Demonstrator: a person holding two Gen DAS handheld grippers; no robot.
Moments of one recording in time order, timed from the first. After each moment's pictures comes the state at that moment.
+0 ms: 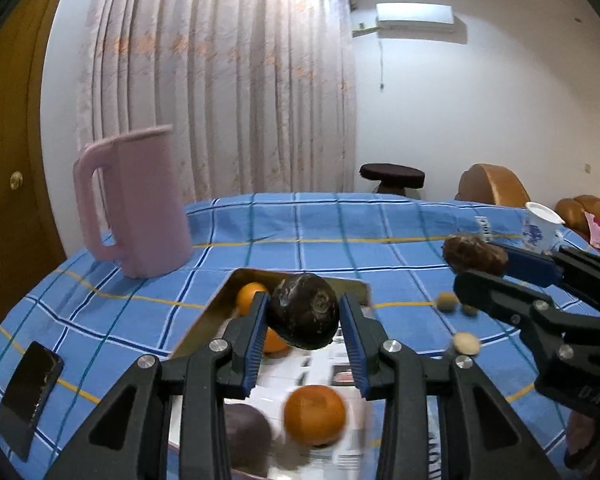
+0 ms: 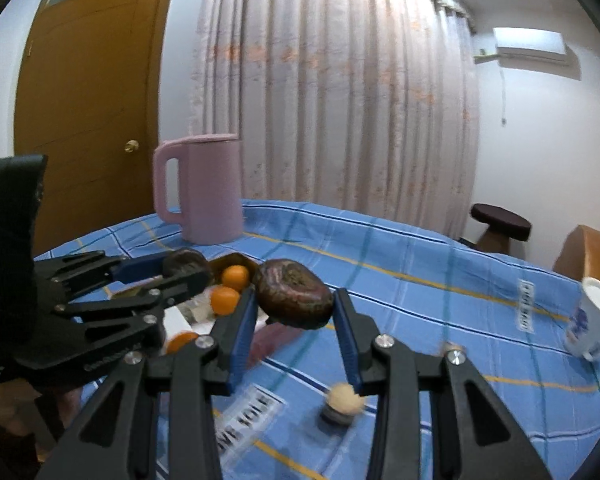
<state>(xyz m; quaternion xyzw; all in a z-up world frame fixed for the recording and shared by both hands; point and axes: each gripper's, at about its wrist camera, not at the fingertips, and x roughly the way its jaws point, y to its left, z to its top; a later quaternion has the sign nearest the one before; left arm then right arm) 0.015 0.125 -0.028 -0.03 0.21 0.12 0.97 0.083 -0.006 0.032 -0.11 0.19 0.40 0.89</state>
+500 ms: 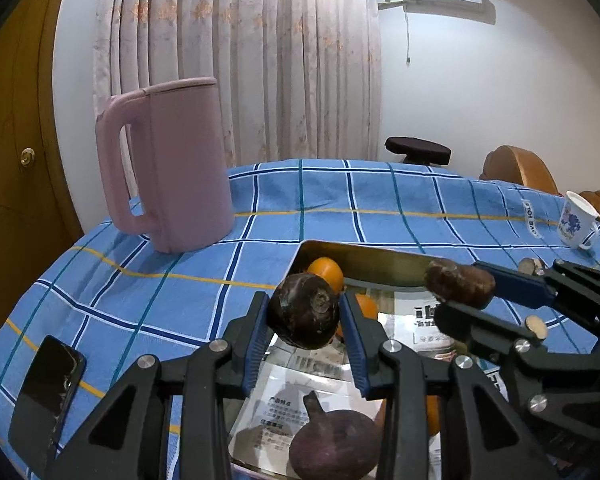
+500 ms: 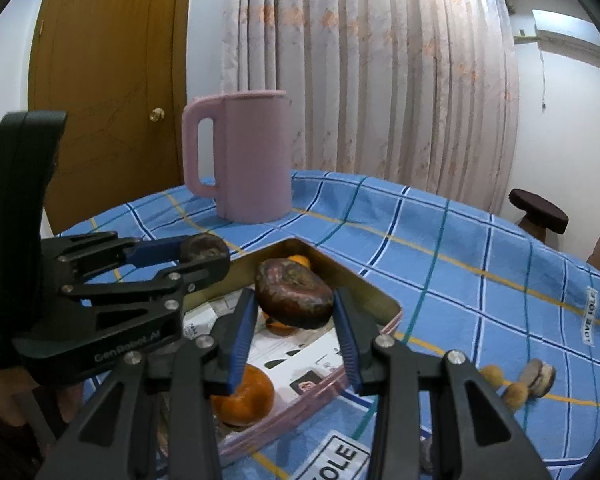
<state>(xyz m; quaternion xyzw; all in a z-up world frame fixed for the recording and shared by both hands) 0.031 0.184 -0.047 -0.04 0.27 0.15 0.95 0.094 0.073 -0.002 -0.13 0.23 0.44 0.86</state>
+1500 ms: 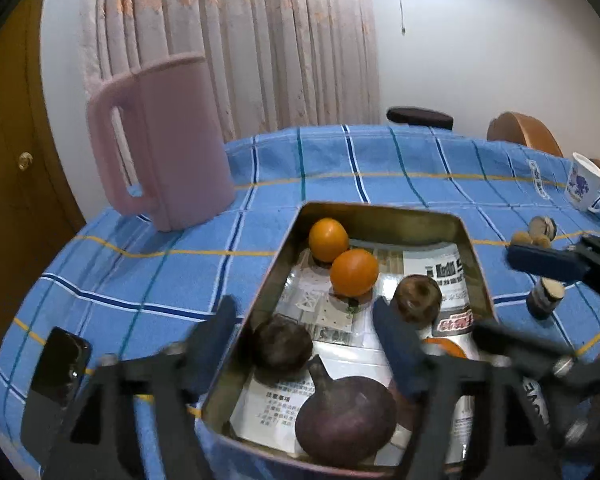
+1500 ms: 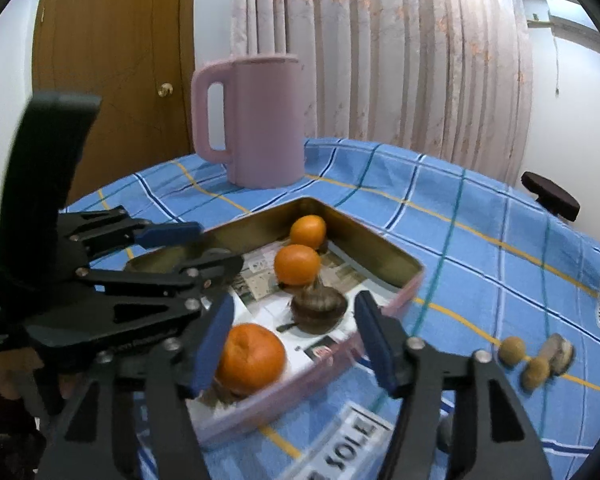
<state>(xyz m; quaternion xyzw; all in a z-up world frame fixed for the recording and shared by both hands) 0.025 0.173 -0.056 -0.01 0.30 0.15 0.94 0.089 0.056 -0.012 -0.14 0.26 0.44 0.84</state>
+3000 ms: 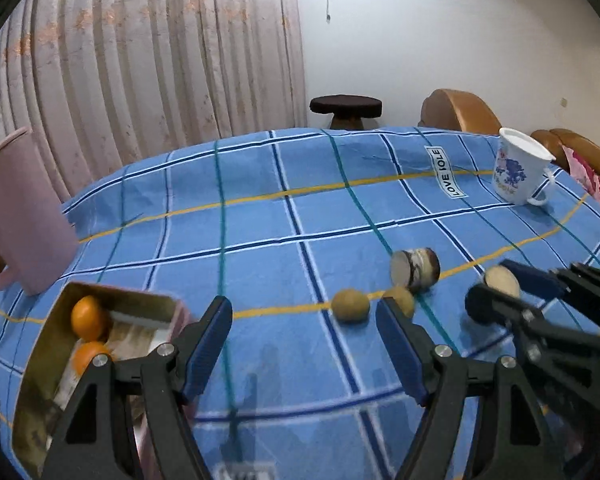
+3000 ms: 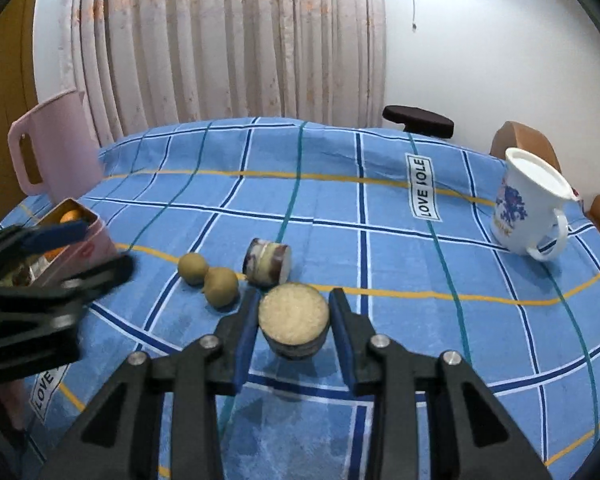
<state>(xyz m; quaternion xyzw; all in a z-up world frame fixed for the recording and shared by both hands) 0.156 0.008 -0.058 0.02 0.34 0.04 0.94 0.191 -0.120 -0.023 -0.08 0.34 0.23 0.91</state>
